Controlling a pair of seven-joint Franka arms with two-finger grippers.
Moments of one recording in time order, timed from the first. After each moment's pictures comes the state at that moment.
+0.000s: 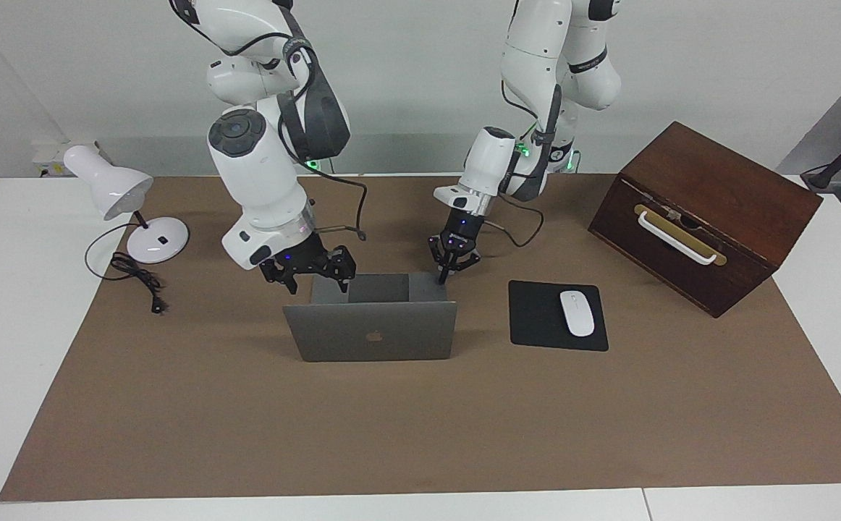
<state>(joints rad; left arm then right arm) -0.88 0.26 0.10 -2.50 -0.26 3.49 -0.06 0.36 0.27 -0.11 -1.60 0.14 1.92 0.29</state>
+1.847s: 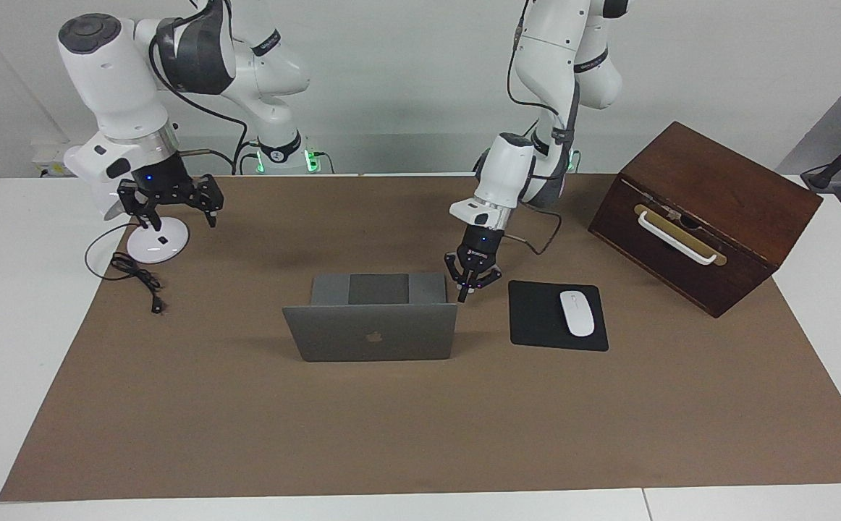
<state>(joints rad) -0.80 0.21 0.17 -2.35 -0.27 3.21 -0.06 0.07 -0.15 -0.11 -1.98 -0.07 1.91 -0.12</state>
